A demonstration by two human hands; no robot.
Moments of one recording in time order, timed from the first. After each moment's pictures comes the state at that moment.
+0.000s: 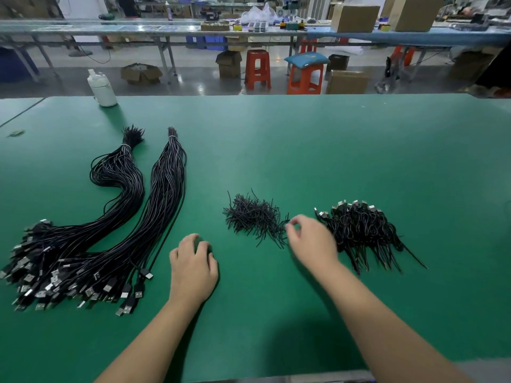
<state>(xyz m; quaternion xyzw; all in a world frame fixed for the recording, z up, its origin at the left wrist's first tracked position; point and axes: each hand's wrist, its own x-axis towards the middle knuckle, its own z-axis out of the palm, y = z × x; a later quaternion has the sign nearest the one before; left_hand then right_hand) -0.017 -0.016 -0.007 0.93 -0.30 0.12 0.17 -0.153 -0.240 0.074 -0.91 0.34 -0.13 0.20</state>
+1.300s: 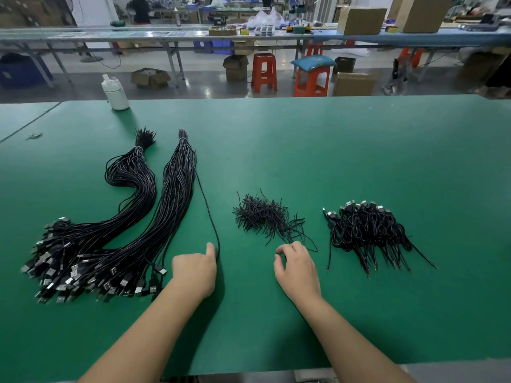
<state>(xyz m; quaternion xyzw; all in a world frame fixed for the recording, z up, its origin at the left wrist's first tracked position) -0.022 -0.007 0.057 0.92 -0.32 -0.10 -0.20 -0.159 -0.183 0.000 -0.91 0.30 -0.17 0.22</state>
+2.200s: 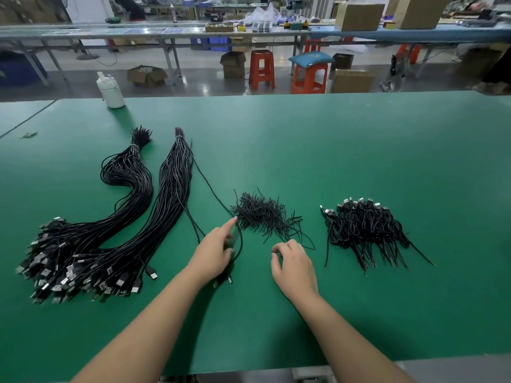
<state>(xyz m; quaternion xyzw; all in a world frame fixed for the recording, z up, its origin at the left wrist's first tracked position) -0.009 -0.037 0.047 0.88 -0.36 -0.15 0.28 -0.159 -0.183 -0.001 -0.92 0.29 -0.17 0.22</state>
